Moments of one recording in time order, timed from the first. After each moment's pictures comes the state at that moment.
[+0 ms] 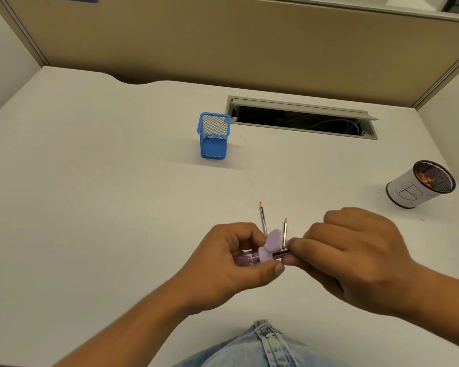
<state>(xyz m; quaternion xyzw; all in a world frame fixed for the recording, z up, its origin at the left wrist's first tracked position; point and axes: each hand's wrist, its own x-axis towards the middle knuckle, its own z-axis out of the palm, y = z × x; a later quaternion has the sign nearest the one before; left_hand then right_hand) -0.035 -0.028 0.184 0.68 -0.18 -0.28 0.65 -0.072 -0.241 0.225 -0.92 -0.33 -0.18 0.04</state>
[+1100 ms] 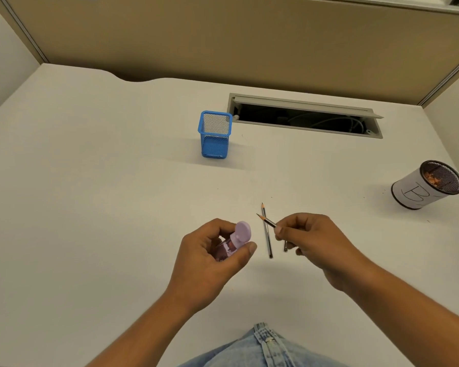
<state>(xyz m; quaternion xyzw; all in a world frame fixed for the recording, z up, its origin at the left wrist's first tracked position) -0.036 -0.021 0.147 0.76 -0.07 -0.09 0.64 -0.037 -0.228 0.156 -0.77 0.24 0.15 0.57</state>
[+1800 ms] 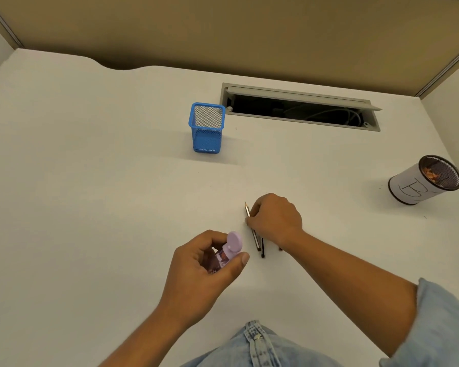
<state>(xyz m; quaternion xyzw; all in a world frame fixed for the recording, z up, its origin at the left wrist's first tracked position) -0.037 -0.022 0.124 0.76 -0.04 -0.12 0.63 0.039 -0.207 0.077 -0.95 0.19 0.15 0.22</state>
